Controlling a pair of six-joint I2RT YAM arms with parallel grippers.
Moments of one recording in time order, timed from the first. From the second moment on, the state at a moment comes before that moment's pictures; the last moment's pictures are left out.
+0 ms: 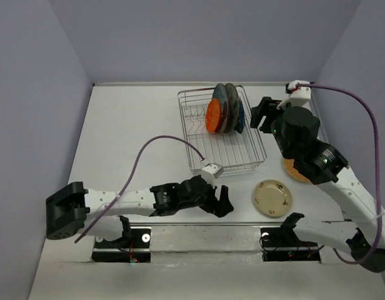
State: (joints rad) left arm -1.25 1.18 0.63 0.07 -0.03 -0.74; right arm 0.72 1.10 1.39 -0.49 0.63 0.32
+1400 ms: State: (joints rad) left arm -1.37 1.99 1.16 0.19 -0.43 -0.85; right arm 0.71 0.56 1.00 -0.58 0.42 0.47
